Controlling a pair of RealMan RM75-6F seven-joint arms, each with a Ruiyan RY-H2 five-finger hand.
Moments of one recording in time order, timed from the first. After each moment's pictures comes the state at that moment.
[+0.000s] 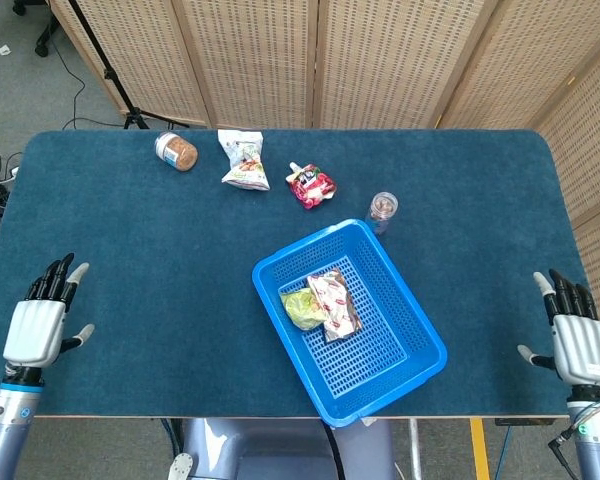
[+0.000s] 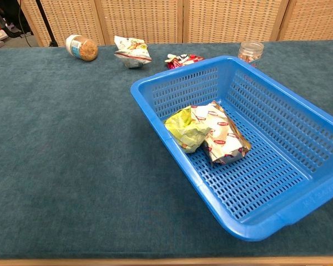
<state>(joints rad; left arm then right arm) -0.25 -1.34 0.03 -1.44 1.47 1.52 0.10 0.13 -1.16 0.12 -1.62 -1.34 1.38 -0.11</state>
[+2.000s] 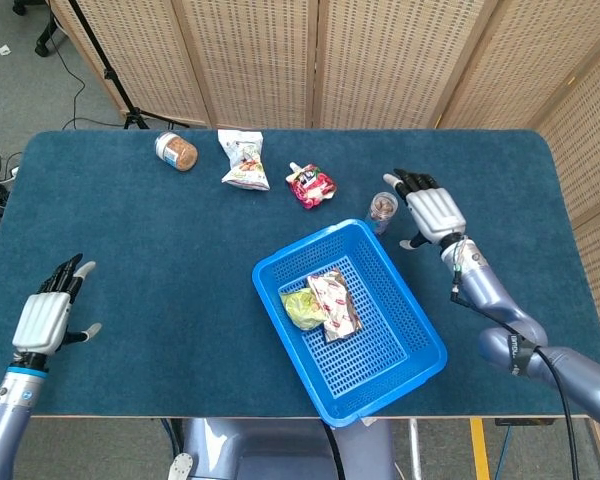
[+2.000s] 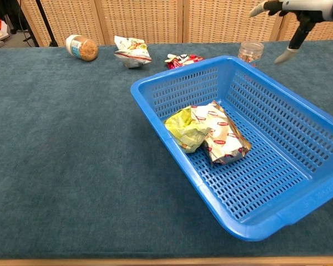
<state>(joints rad) -0.27 -1.35 -0.04 -1.34 1.45 1.30 -0.12 0.85 -1.38 0.34 -1.16 -1.17 0.62 -0.01</state>
